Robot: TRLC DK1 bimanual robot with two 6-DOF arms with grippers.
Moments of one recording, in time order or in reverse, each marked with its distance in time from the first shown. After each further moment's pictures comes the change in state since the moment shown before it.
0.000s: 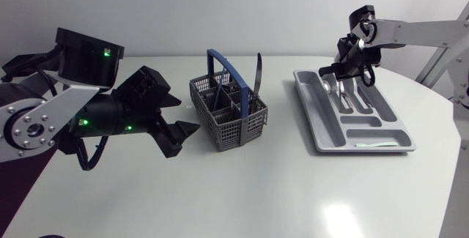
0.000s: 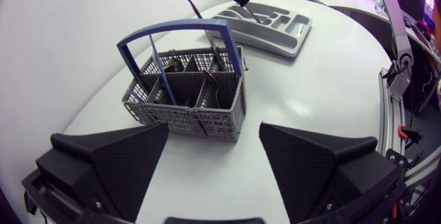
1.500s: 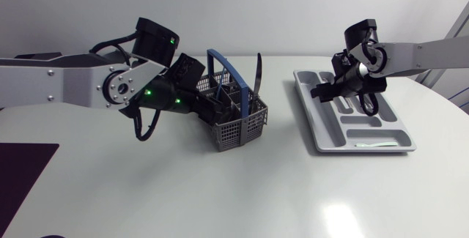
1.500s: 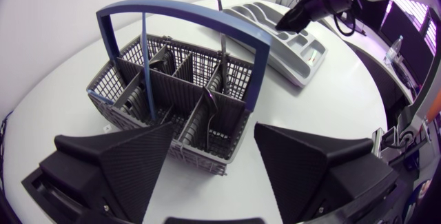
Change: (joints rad) left arm -0.027 0.386 0.275 0.022 0.035 -0.323; right arm 0.133 -0.416 -0.626 0.262 0.039 0.044
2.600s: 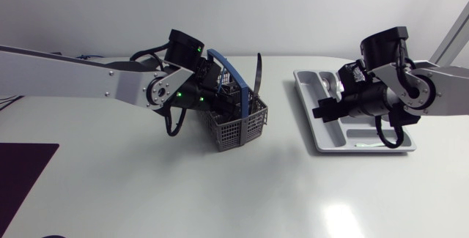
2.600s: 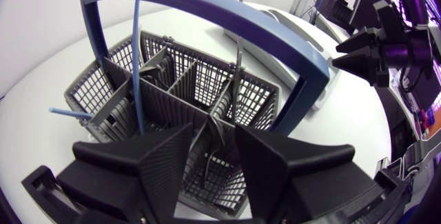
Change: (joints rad) left arm -0.032 0.198 0.098 0.137 -0.048 -0.124; right arm 0.114 -0.401 -0.349 0.040 -0.037 0.020
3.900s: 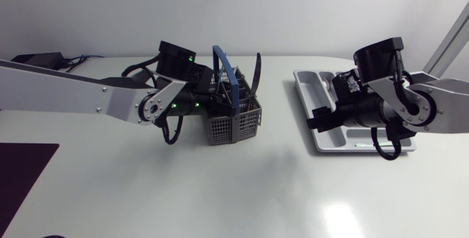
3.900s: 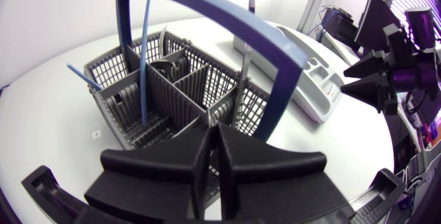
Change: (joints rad) left arm 0.008 -0.049 -0.131 0.187 -0.034 -0.063; right arm 0.064 -0.055 -0.077 0.022 0.012 0.018
